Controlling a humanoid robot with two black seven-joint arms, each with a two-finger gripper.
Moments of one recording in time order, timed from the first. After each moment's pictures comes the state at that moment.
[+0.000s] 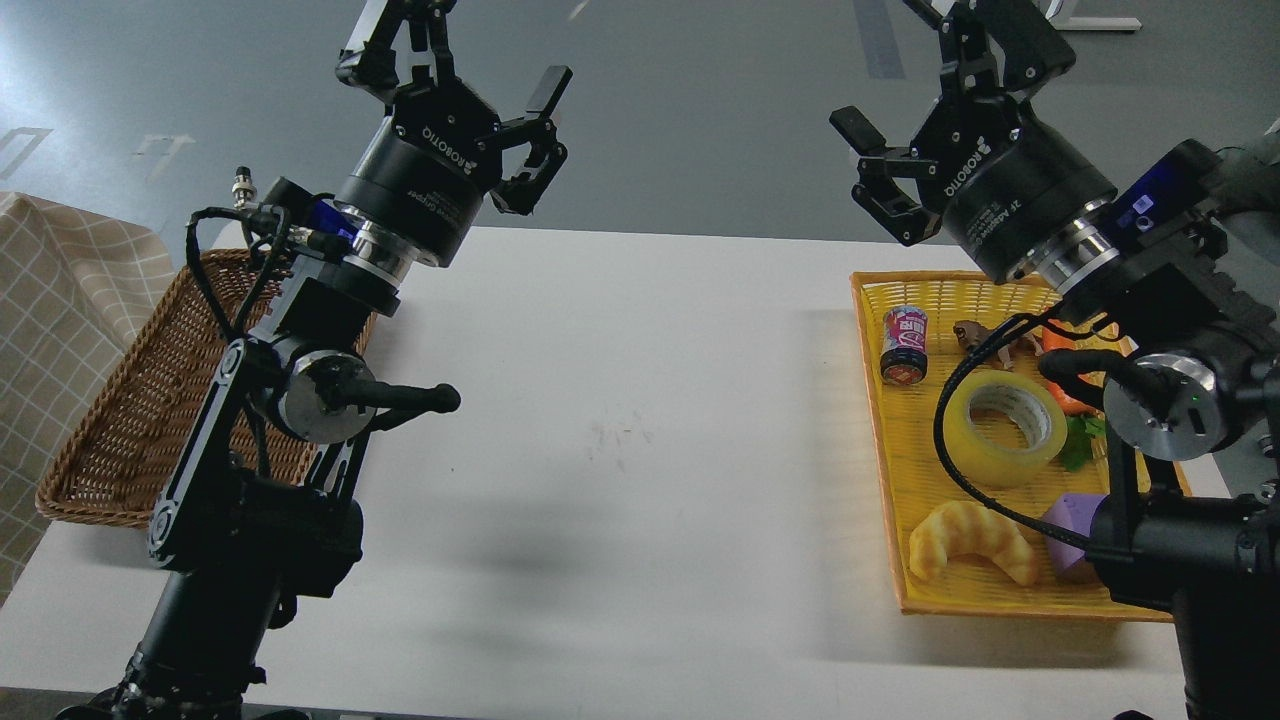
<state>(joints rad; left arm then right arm) -0.35 -0.04 -1.44 -1.63 0.76 -0.19 0.05 0.43 0.00 1.48 1.73 -0.91 0.25 -0.43</state>
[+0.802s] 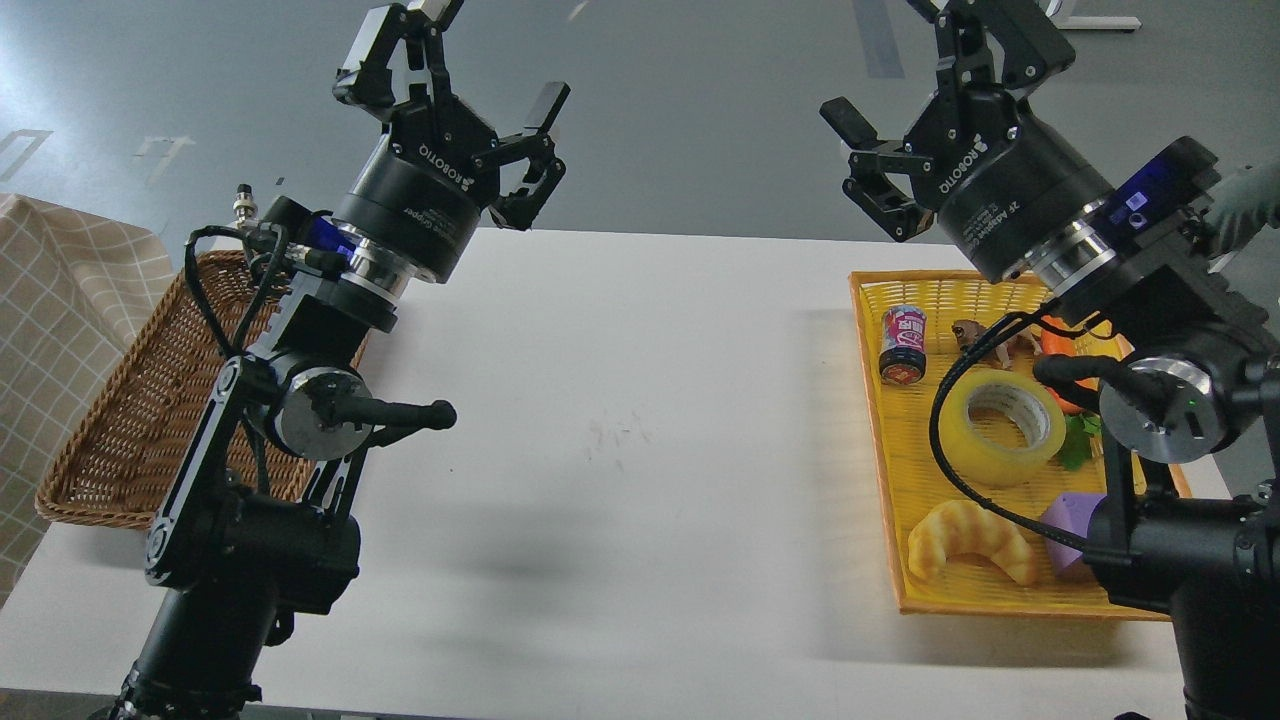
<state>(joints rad) -0.32 -0.04 -1.44 -1.64 0.74 -0.20 0.04 0.43 0.00 1.49 1.73 -0.90 0.27 -0.39</state>
